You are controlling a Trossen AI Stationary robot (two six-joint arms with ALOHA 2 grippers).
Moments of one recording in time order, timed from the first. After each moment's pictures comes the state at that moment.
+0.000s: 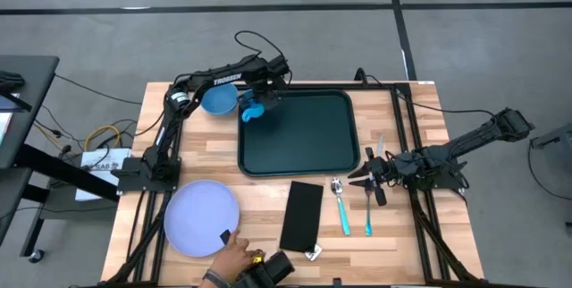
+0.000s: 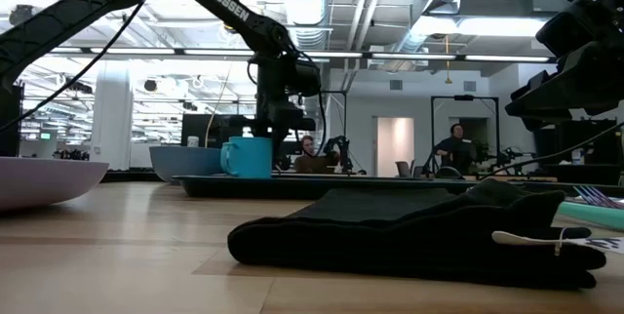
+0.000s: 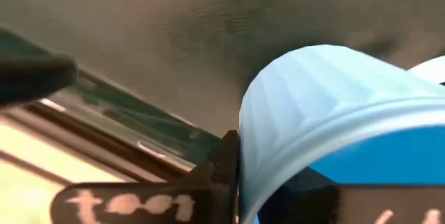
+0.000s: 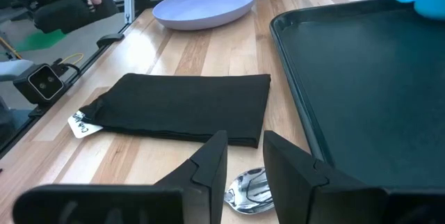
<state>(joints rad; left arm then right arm) 0.64 2.22 1.86 -1.07 -0.12 1.62 0.33 0.61 0.00 0.27 0.16 0.19</state>
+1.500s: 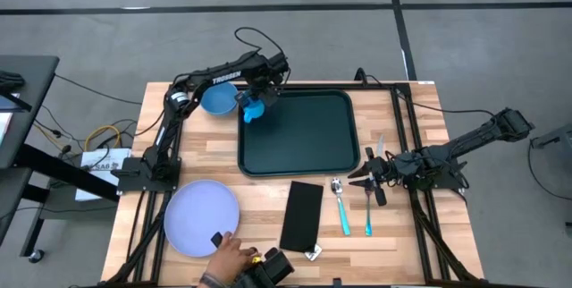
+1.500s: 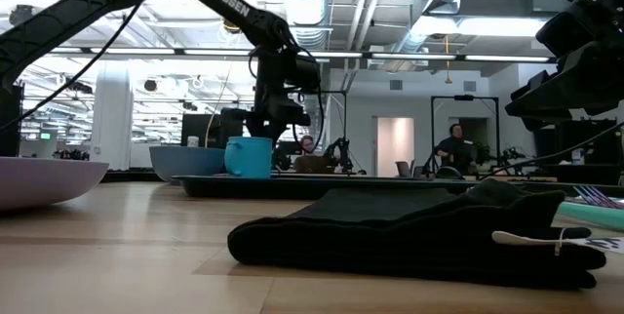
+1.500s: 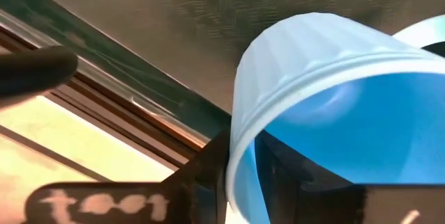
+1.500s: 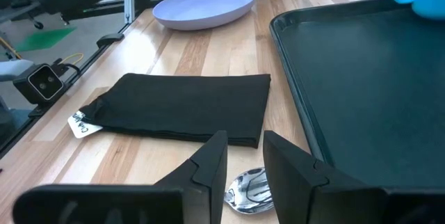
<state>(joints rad) 0.64 2.22 1.92 -1.17 -0.19 1.52 0.33 0.62 0.00 0.27 0.16 0.19</state>
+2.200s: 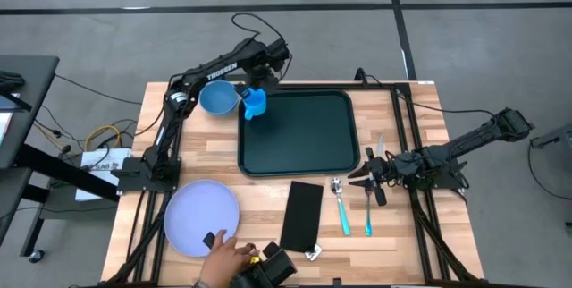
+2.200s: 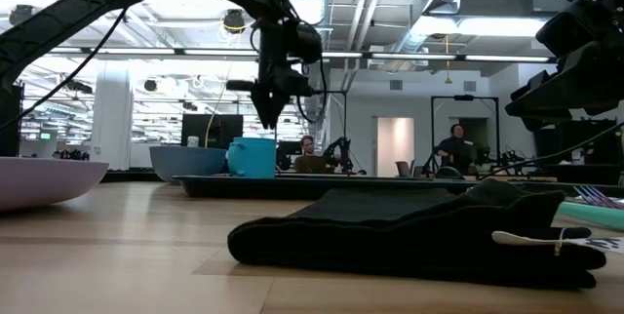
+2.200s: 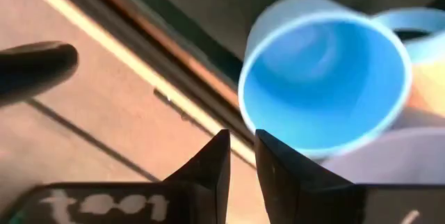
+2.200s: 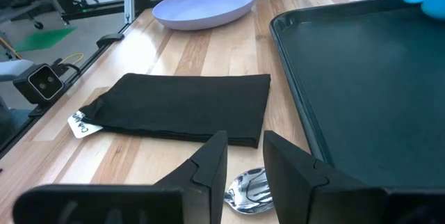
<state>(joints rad) 0.64 2.22 2.16 -1.35 -0.24 1.44 0.33 0.61 0.00 0.27 0.16 0.19</state>
